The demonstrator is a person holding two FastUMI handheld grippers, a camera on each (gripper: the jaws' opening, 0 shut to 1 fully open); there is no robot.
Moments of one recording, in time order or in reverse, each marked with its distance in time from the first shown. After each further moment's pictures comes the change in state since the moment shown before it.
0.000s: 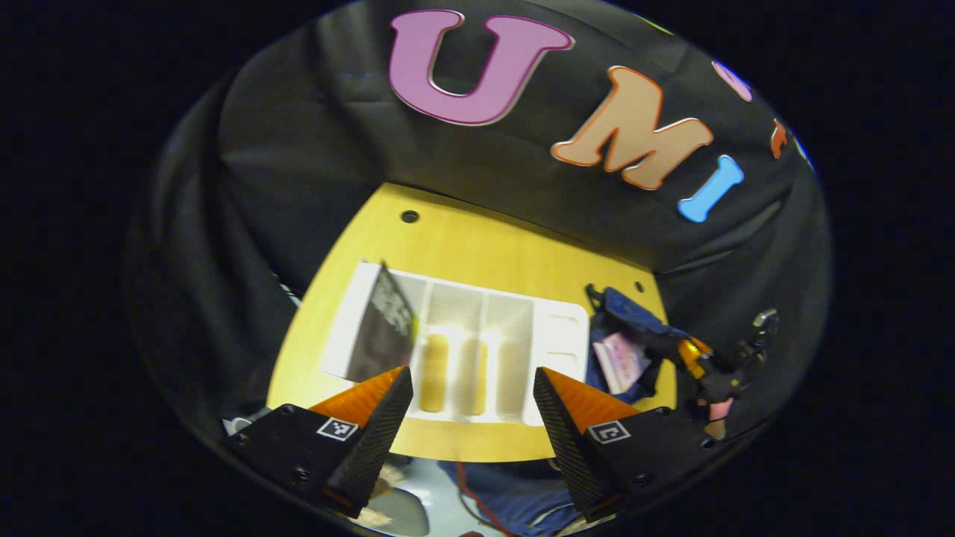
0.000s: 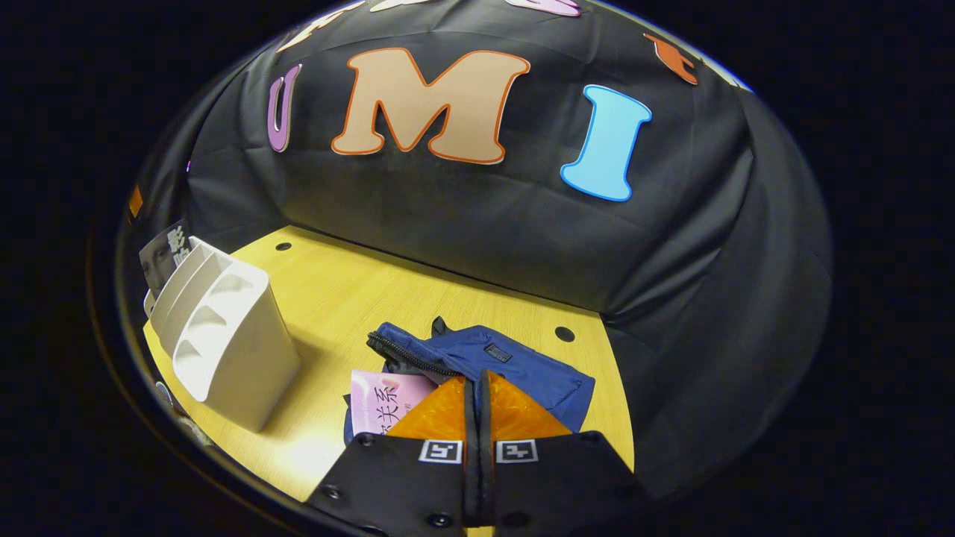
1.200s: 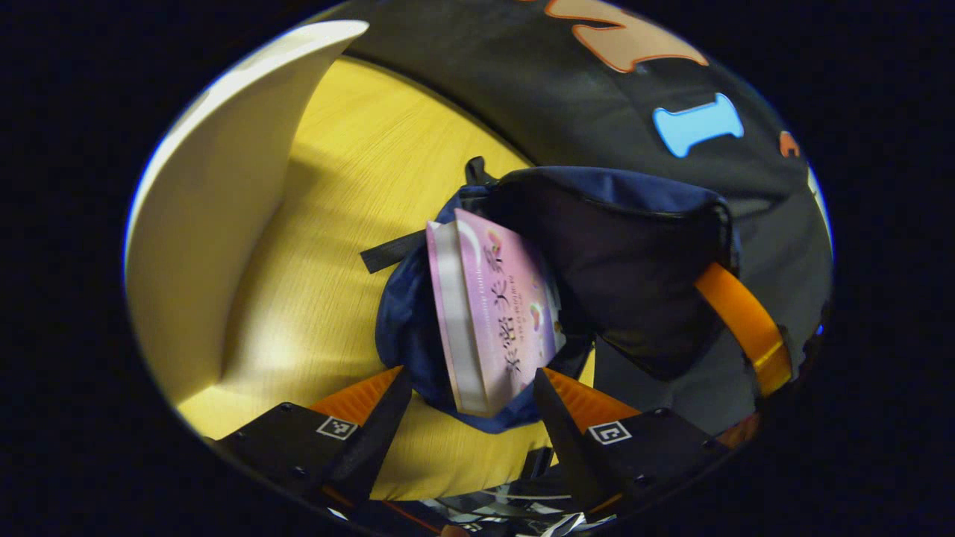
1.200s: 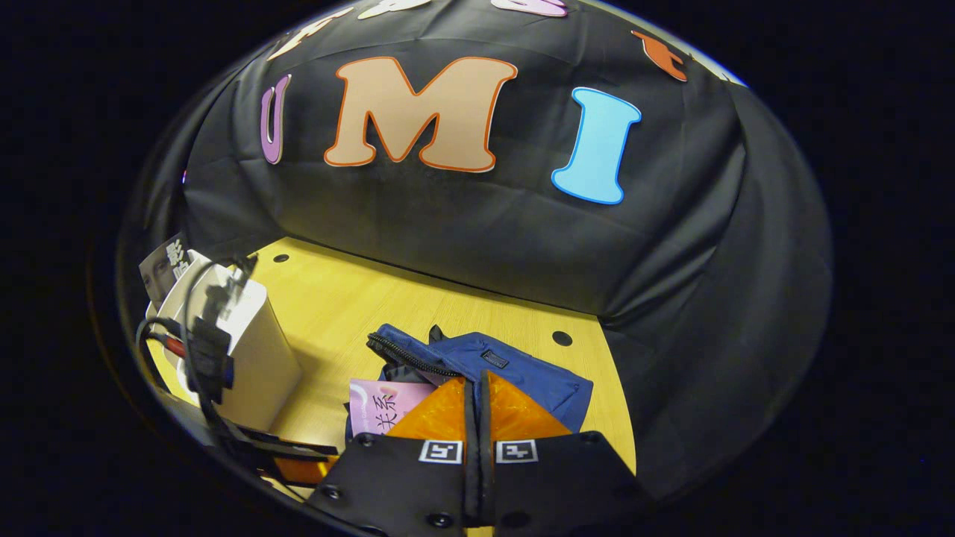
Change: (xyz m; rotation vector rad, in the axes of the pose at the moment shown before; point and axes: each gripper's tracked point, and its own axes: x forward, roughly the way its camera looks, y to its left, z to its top) left arm 0.223 -0.377 -0.198 -0.251 0.182 -0.469; right arm -0.003 -0.009 0.008 0.038 -0.027 -0.003
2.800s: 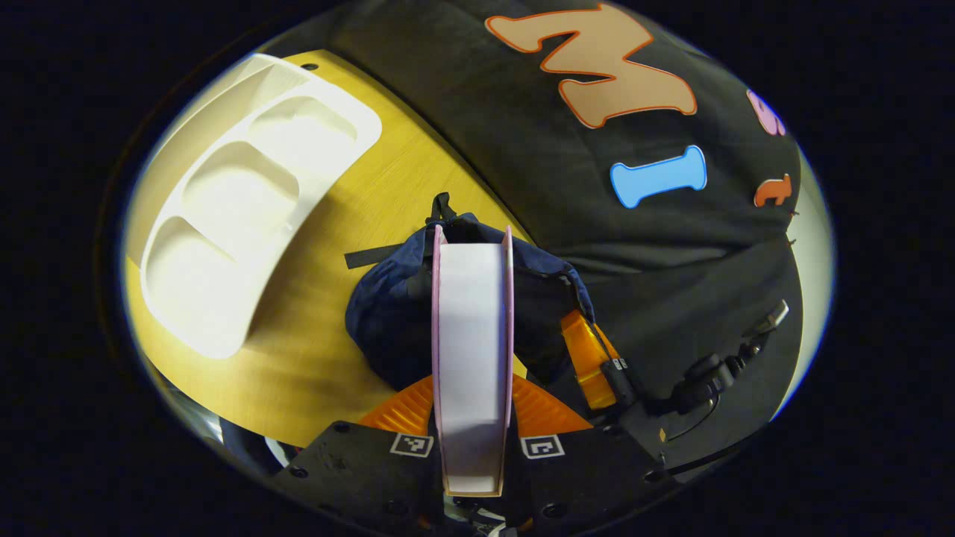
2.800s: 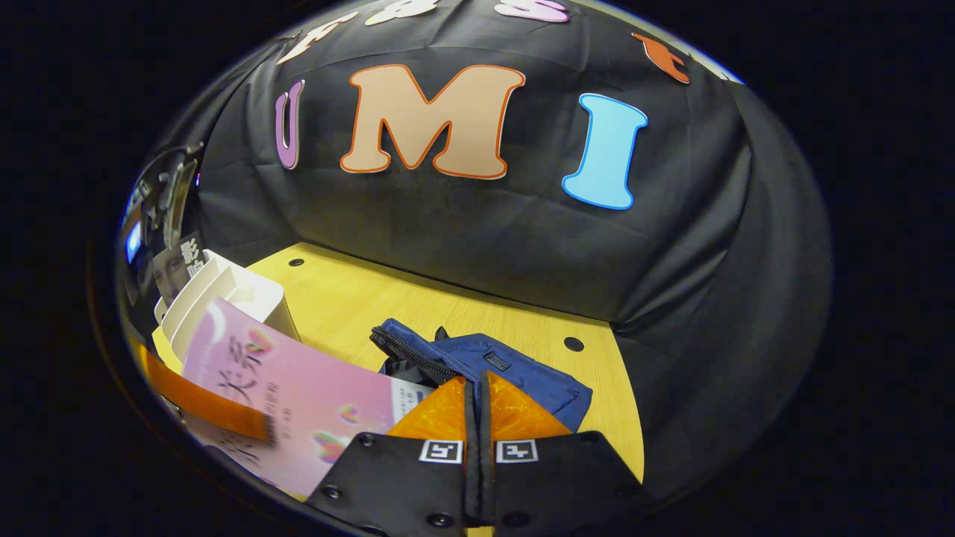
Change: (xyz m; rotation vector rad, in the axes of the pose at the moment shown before) left arm -0.074 -0.044 0.024 -0.220 -0.101 -0.130; right arm -0.002 0.007 -0.004 -0.001 -0.043 0.062
